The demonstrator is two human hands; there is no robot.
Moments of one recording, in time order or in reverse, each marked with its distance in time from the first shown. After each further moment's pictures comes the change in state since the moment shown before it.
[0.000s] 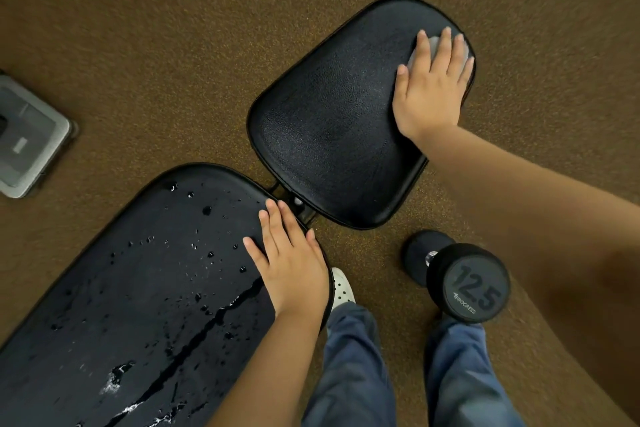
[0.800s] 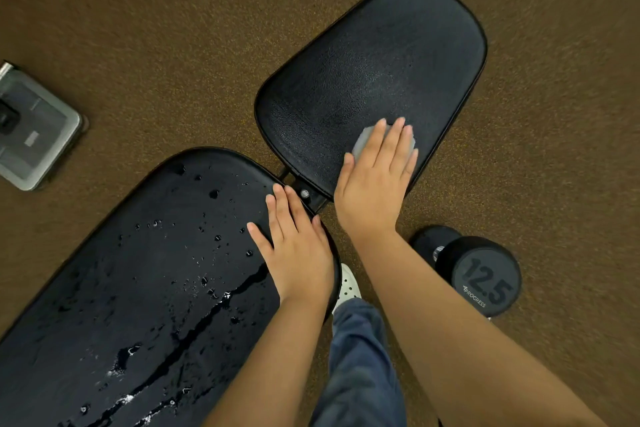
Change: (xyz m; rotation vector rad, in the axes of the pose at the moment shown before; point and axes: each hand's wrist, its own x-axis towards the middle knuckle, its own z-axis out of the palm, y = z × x) left_hand -0.001 -0.004 0.004 -0.027 0.034 0.009; right_hand -0.157 -0.068 0.032 0.068 0.029 0.057
